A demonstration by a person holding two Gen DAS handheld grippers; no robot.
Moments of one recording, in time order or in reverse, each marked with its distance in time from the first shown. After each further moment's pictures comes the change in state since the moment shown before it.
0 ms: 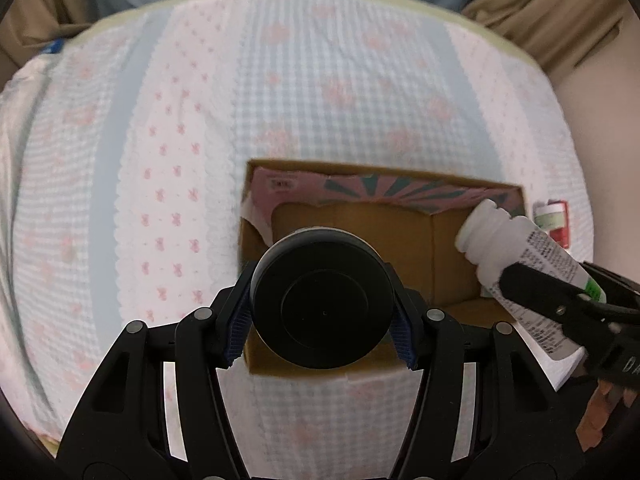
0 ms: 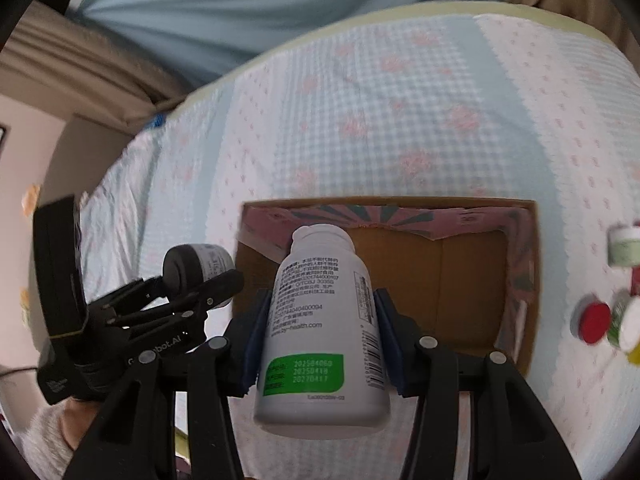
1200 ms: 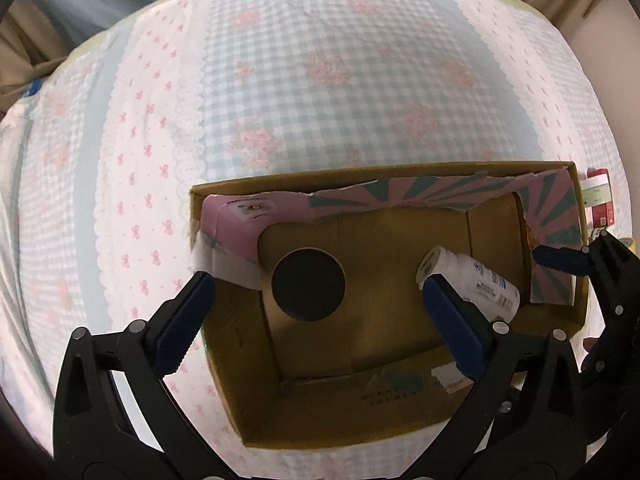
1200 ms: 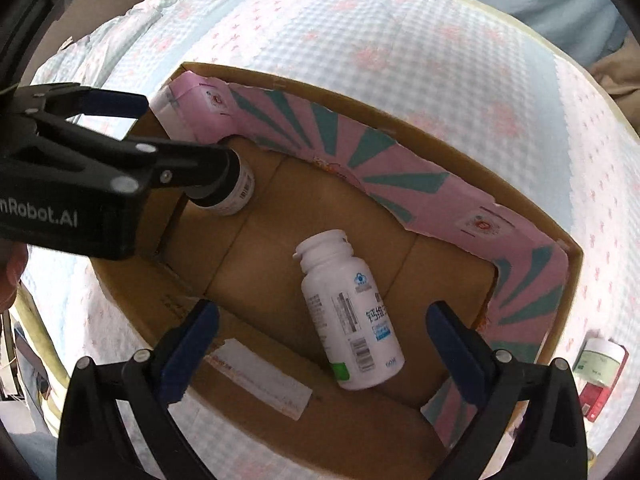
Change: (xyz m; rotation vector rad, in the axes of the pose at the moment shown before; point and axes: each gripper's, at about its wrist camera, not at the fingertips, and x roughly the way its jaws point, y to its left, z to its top) left arm 0.057 -0.028 0.017 0.140 0.011 0.102; right arm 0.079 -0.034 -0.043 -0.440 0.129 -0.219
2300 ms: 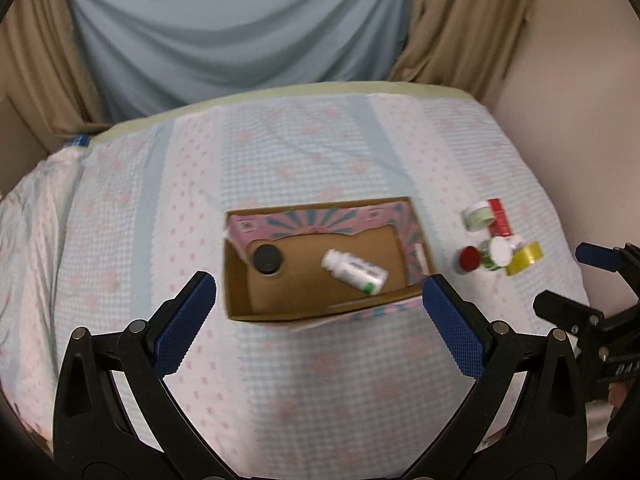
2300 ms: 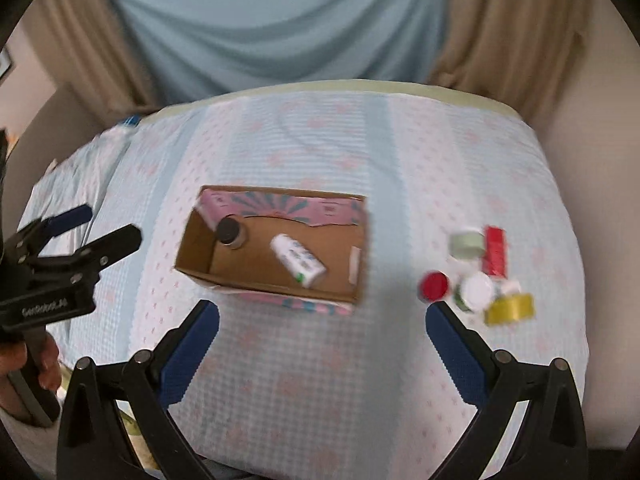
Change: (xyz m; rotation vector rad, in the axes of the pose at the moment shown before) left arm -0.252 -0.074 -0.131 0.021 -0.374 -0.049; right arm -0.263 0.005 -0.125 0.370 -0.278 -0.154
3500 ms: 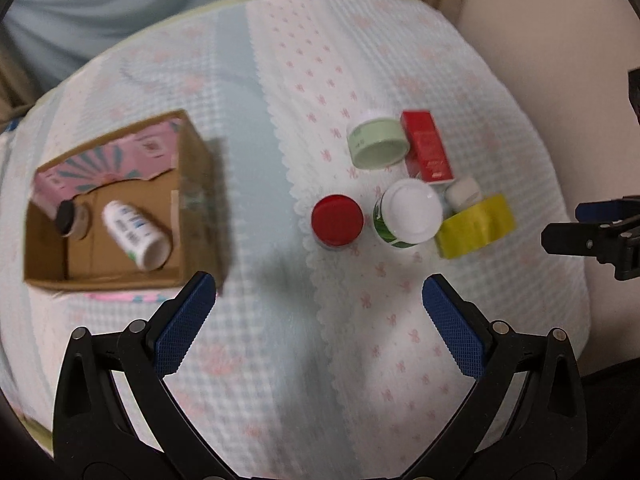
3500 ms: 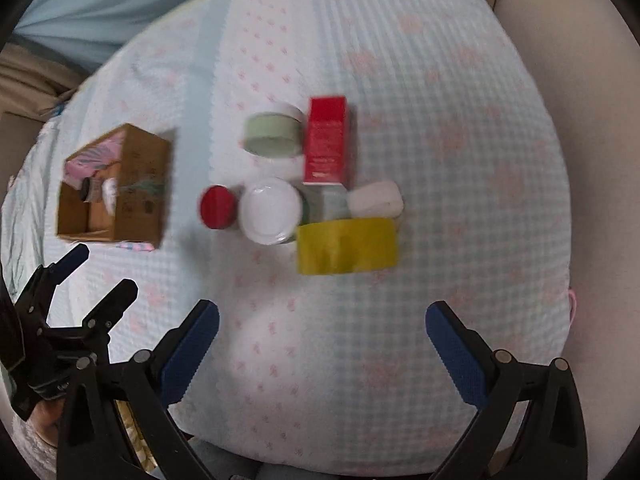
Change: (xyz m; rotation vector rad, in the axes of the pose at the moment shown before) left arm 0.208 -0.284 -0.041 0.041 0.240 -0.028; right arm 0.133 -0.321 -0.030 0.123 0.386 0.052
